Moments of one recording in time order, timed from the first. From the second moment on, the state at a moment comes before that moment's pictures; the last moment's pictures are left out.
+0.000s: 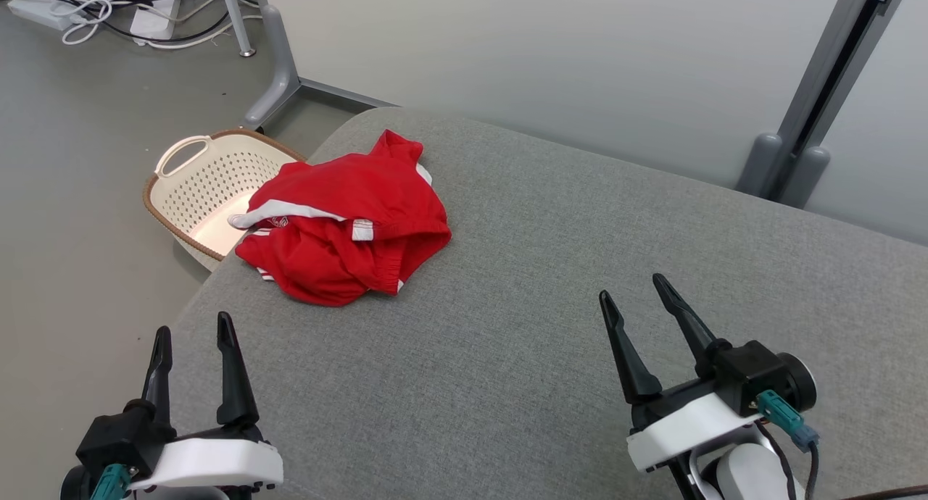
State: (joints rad) left arm 0.01 0.05 -0.03 0.09 -0.31 0.14 -0.26; right arm -0.21 -0.05 0.30 0.34 0.12 0.13 -0.26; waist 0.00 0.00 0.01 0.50
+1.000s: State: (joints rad) left arm -0.53 0.16 -0.09 0.57 -0.15 -0.12 -0.26; right arm -0.24 -0.11 0.07 0.14 0.01 0.13 -0.23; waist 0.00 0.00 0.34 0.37
